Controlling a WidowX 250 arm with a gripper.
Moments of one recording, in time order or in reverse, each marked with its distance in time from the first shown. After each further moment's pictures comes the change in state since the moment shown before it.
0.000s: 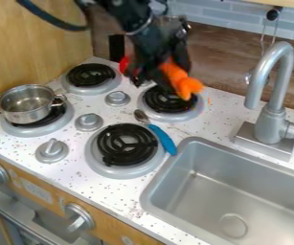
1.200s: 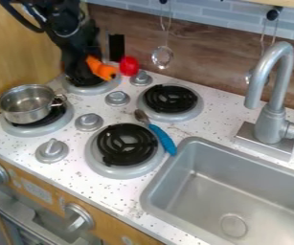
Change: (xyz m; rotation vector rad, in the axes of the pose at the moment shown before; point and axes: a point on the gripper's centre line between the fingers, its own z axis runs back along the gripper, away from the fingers) arm 0.169 0.077 -0.019 0.121 -0.358 0.433
